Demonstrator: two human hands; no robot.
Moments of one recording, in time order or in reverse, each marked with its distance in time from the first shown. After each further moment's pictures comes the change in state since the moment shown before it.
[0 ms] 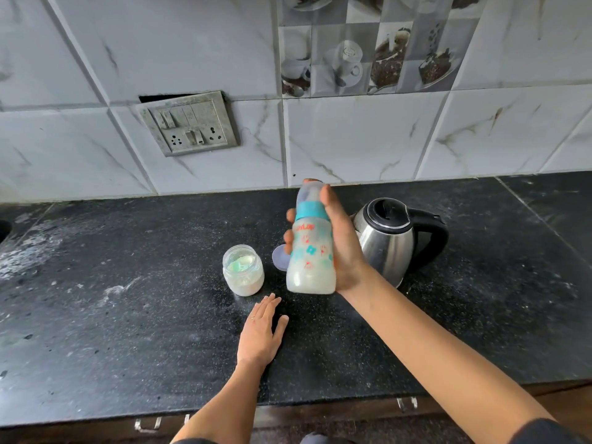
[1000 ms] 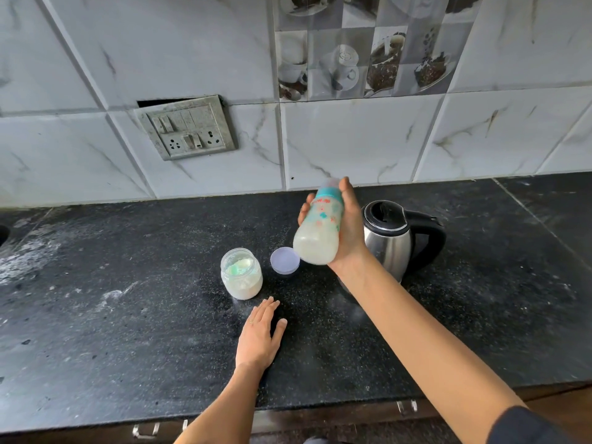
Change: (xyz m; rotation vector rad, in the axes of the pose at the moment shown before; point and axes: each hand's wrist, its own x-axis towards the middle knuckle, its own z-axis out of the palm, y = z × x) left_hand -0.001 0.001 0.000 0.002 0.001 0.011; right_hand 0.018 -0.015 -0.011 0.206 0.139 -0.026
